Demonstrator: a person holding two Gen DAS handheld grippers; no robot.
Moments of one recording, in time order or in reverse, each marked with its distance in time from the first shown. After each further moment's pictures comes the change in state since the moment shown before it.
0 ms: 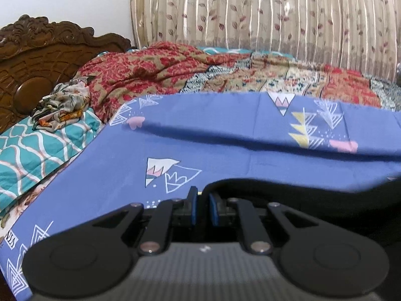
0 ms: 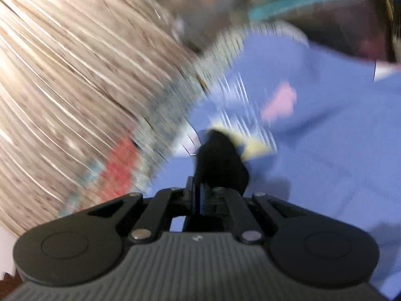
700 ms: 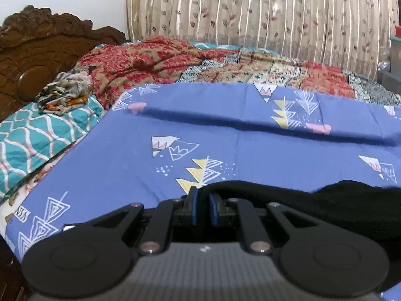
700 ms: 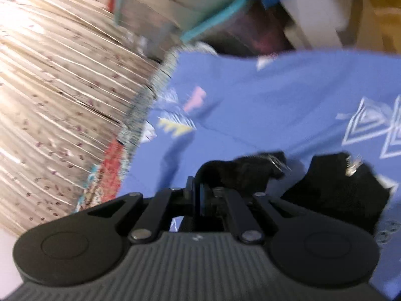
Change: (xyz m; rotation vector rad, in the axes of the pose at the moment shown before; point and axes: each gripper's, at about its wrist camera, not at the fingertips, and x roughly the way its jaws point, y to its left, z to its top) left arm -0.081 0.039 -0.041 -0.003 0.033 -0.084; right arm -0.223 -0.096 -0.023 0.142 0.029 -0.063
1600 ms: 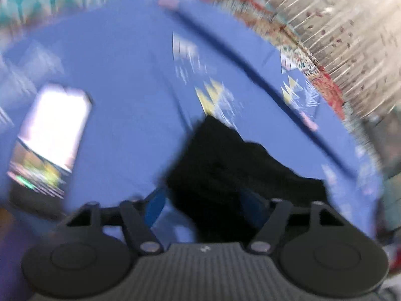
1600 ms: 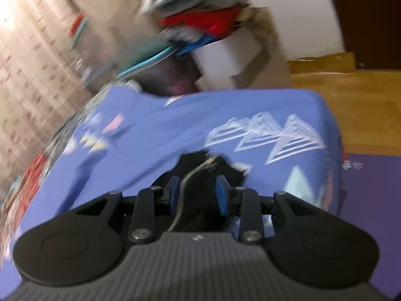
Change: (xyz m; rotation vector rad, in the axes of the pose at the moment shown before) left arm 0.048 0.131 -0.054 -0.564 0.409 -0.388; right arm -0.064 -0.057 -0.079 -0.153 -0.251 -0.384
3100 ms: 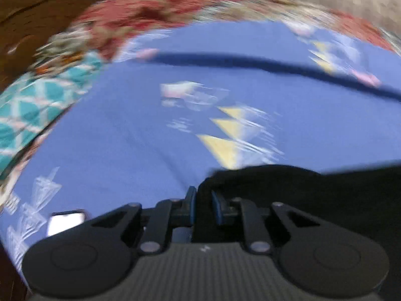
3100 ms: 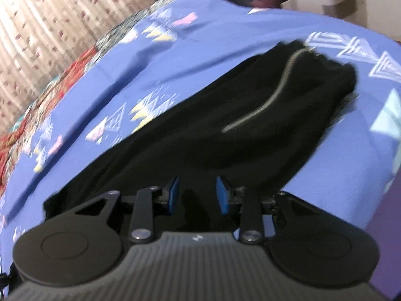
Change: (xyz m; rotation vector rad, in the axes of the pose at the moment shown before) left arm 0.103 -0.084 0.019 0.486 -0.222 0.554; right arm 0.025 0.044 -0.068 -0.239 0.304 0.185
